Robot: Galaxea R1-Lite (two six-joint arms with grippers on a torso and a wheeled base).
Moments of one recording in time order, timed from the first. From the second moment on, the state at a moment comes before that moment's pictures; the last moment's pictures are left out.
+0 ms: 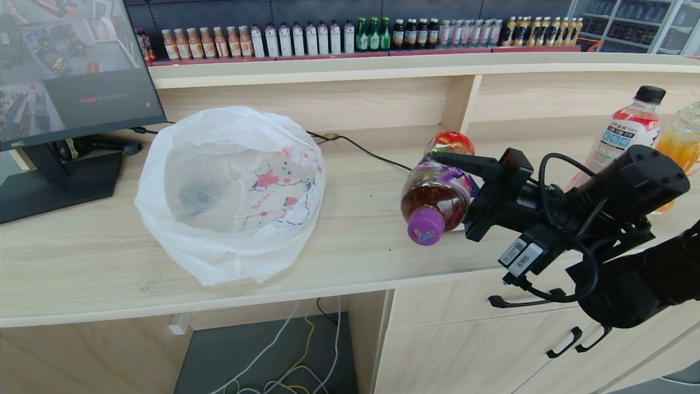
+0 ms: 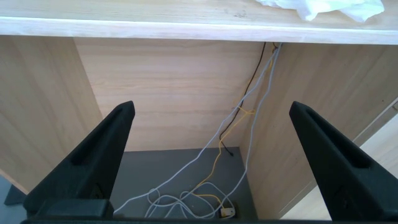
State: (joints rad) left arm 0.00 0.00 0.00 0.00 0.00 0.00; right arm 0.34 1.90 -0.81 -1.57 0.93 -1.30
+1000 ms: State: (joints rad) left arm 0.00 0.00 0.00 0.00 0.00 0.00; right arm 0.32 1.95 -0.81 -1.57 0.93 -1.30
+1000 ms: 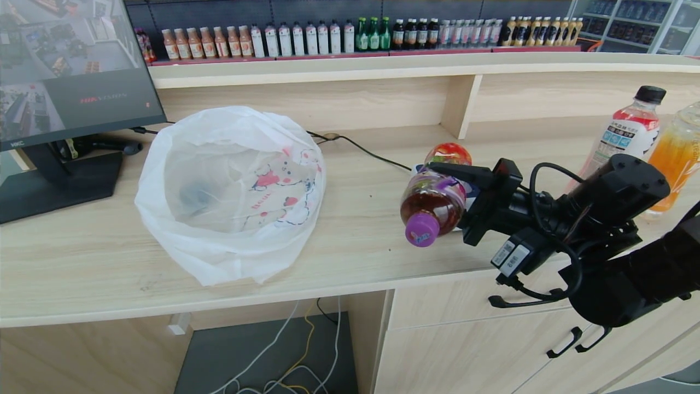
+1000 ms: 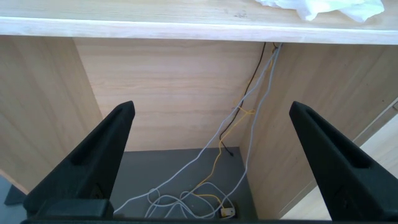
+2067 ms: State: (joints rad) left arm 0.00 0.00 0.00 0.00 0.00 0.00; right arm 0.31 1.95 -0.81 -1.57 0.94 -1.31
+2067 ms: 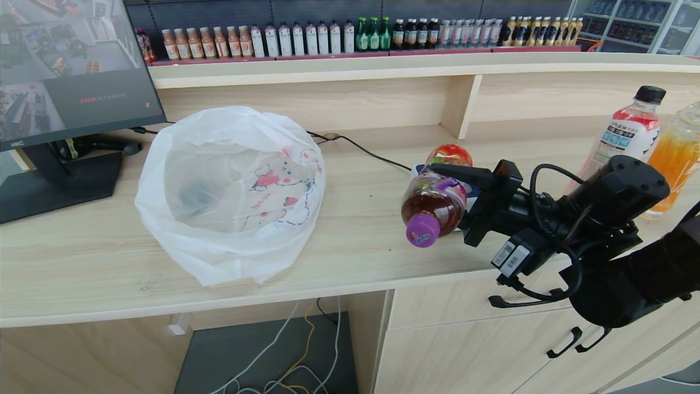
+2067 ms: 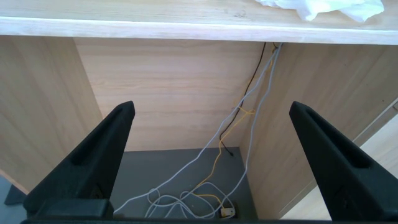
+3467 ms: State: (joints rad) left arm 0.00 0.00 0.00 0.00 0.00 0.00; right arm 0.60 1.63 -0.72 -1.57 0.53 -0.86
